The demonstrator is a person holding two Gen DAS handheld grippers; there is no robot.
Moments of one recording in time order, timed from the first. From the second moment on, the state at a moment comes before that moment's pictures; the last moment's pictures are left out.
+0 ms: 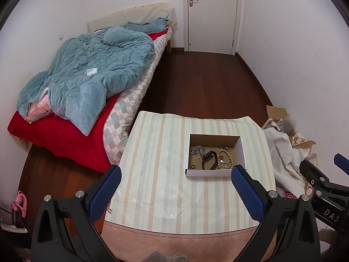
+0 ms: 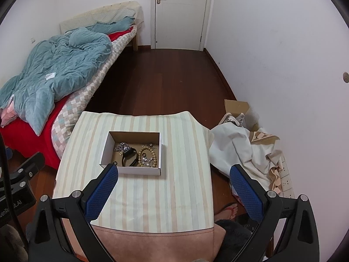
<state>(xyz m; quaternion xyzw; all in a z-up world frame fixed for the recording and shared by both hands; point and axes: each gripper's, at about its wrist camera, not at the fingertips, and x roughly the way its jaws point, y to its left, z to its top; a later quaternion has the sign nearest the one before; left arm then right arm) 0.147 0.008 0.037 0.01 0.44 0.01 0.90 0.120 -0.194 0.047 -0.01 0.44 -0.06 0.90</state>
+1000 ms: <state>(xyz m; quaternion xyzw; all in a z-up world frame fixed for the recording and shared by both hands) 0.138 0.006 0.036 0.01 0.44 0.02 0.90 0.113 -0.193 0.047 0.00 0.45 -0.05 0.89</state>
